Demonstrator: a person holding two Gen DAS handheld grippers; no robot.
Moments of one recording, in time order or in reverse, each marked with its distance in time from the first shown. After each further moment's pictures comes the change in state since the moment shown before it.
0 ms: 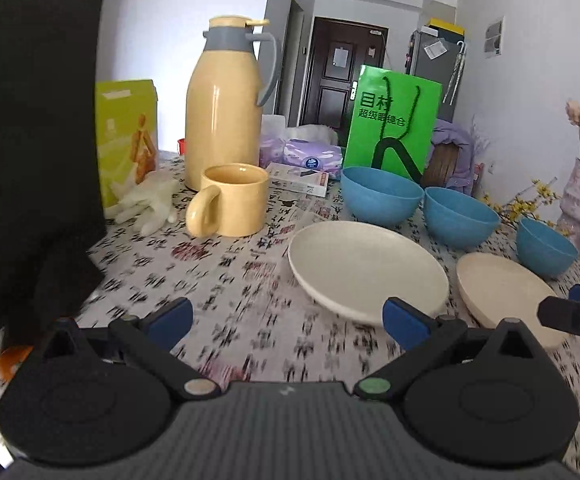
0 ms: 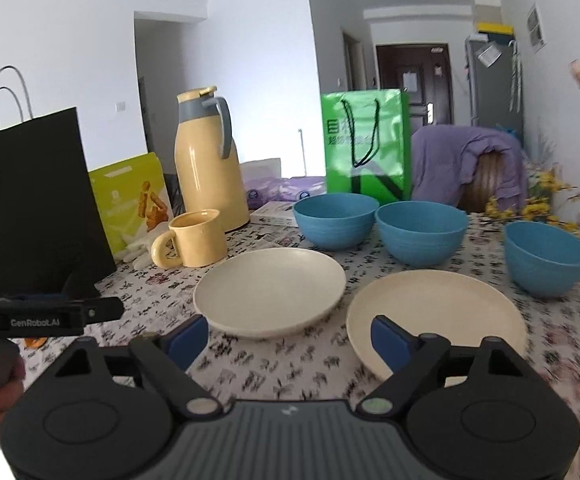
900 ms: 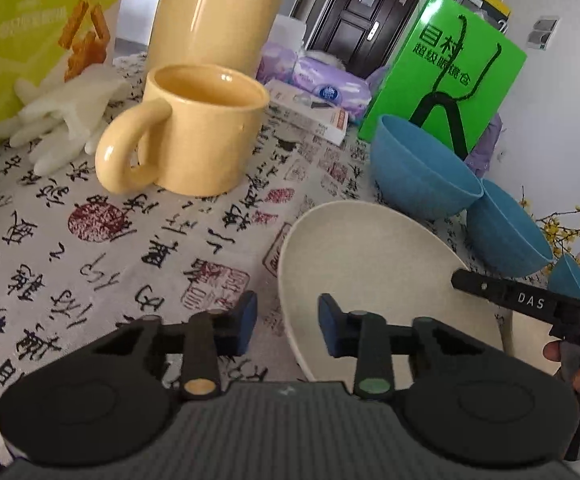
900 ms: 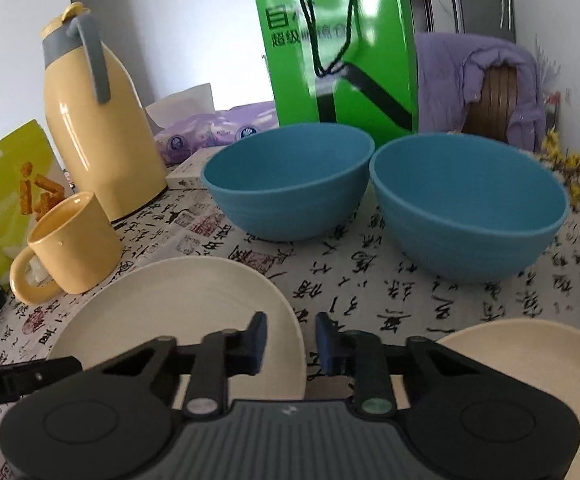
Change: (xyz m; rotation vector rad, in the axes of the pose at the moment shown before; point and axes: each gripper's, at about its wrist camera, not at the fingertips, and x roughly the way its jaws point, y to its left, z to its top) left arm 0.170 0.016 0.031 -0.206 0.246 -0.094; right arm 0.238 -0.067 0.048 0.122 0.237 -0.048
